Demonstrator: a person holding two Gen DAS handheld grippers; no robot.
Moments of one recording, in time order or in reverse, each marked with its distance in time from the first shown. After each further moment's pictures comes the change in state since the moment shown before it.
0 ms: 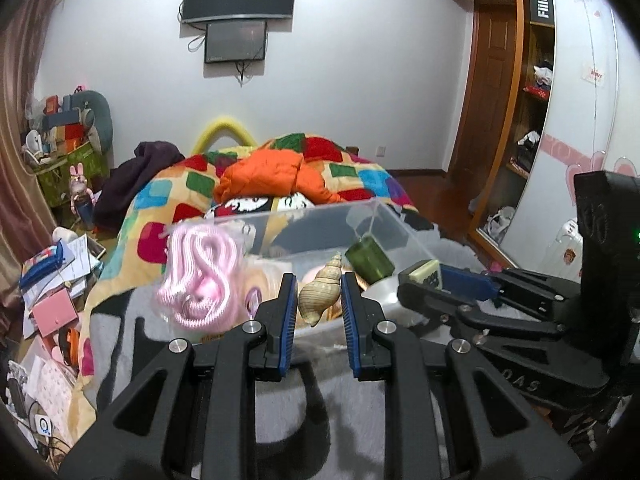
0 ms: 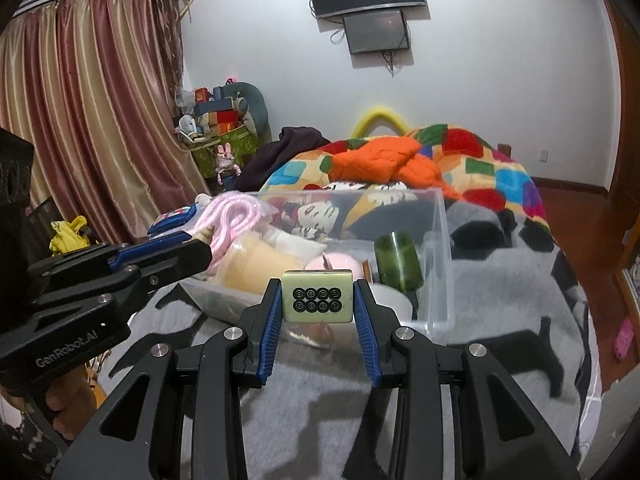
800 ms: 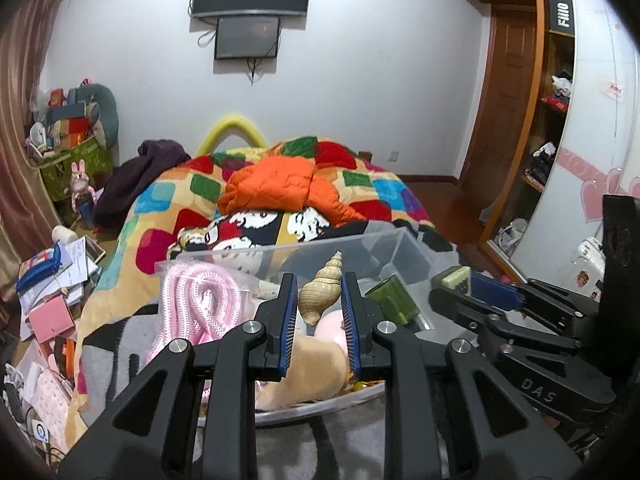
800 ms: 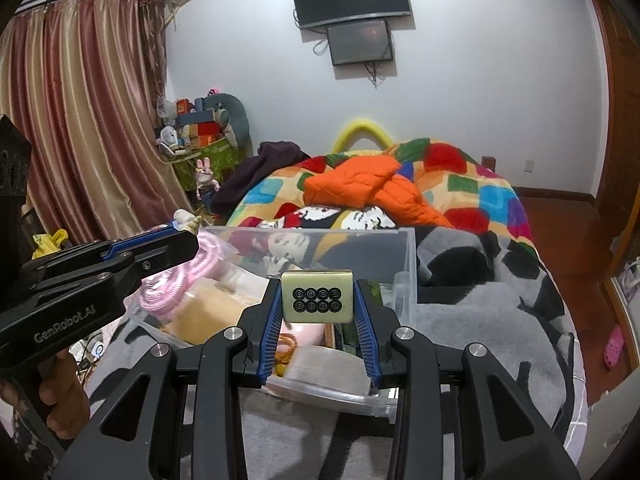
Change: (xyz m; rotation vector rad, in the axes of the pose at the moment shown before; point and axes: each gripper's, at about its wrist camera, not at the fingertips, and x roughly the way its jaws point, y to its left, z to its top) left arm 0.050 0.015 0.029 -0.040 0.021 0.034; right arm 0.021 -0.028 0.033 0.014 -0.027 -0.064
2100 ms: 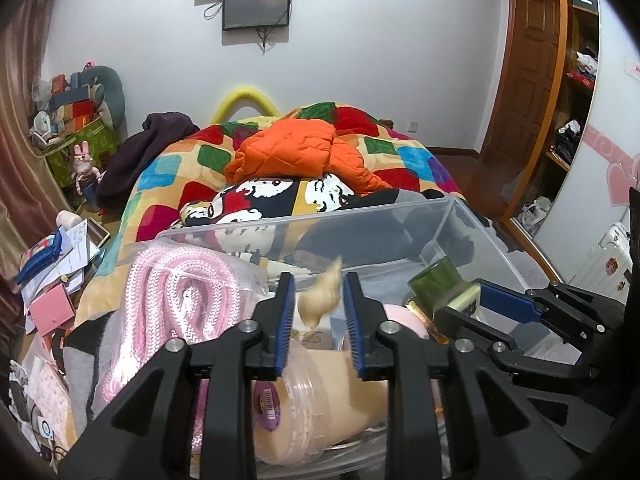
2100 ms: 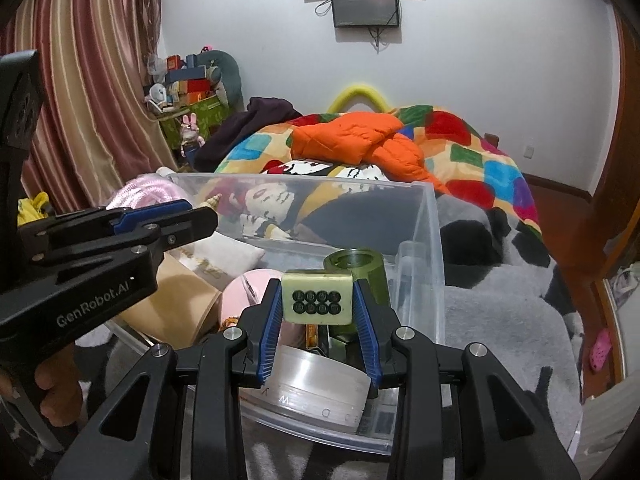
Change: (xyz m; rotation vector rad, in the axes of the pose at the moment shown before) left arm 0.065 0.007 -0.006 0.001 0.094 0.066; right arm 0.060 -0.004 -0.015 -0.067 0.130 -0.046
